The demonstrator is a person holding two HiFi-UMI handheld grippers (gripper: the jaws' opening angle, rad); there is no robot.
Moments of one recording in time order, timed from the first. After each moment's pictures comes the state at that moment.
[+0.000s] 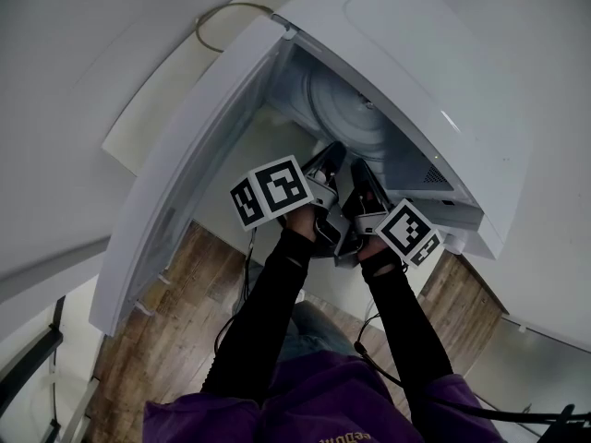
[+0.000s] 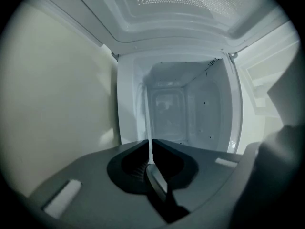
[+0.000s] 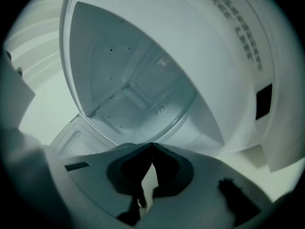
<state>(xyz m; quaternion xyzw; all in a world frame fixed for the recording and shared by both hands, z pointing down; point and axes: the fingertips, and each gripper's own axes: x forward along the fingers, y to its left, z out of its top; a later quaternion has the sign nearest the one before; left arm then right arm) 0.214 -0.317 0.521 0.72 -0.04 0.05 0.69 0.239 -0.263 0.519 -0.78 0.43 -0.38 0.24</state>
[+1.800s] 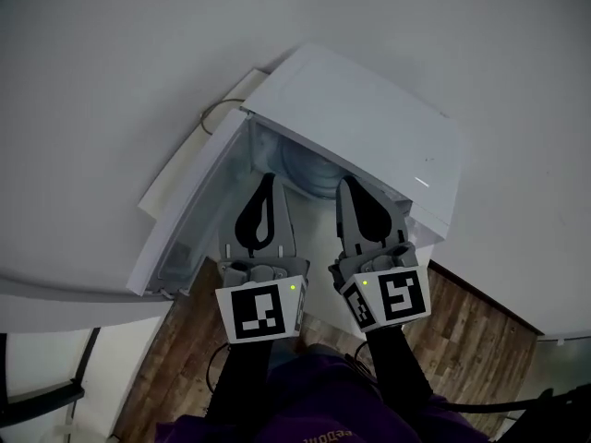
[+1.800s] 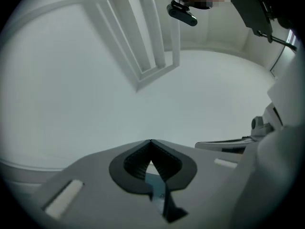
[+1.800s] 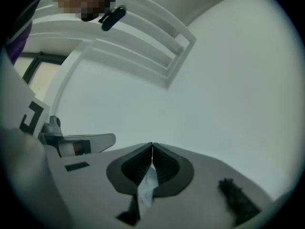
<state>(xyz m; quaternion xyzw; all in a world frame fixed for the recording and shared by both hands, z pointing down) 0.084 -0.323 0.266 0.96 -0.26 -0.09 0.05 0.150 -0.254 0.256 -0.82 0.58 0.05 -0.03</state>
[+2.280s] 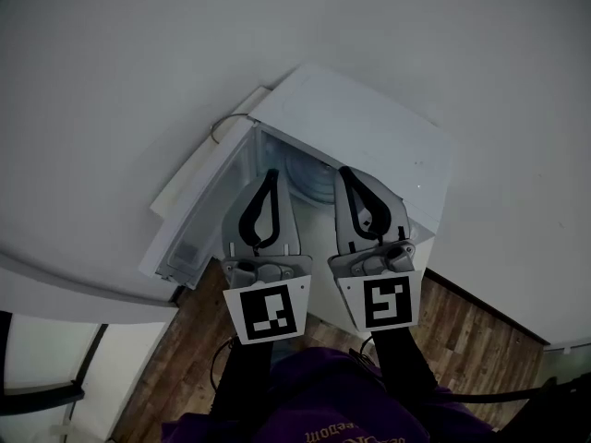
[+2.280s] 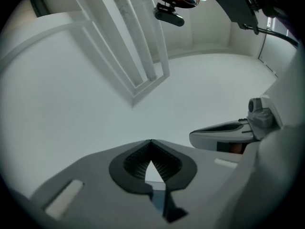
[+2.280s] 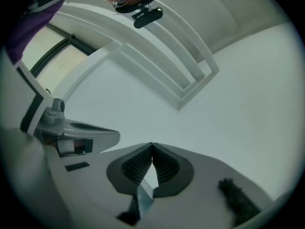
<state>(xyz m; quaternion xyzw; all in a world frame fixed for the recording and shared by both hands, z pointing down) 0.063 -0.298 0.216 0.95 -0.27 -0.13 -0.04 0.113 -0.242 0.197 -0.79 0.57 0.20 -0.12</state>
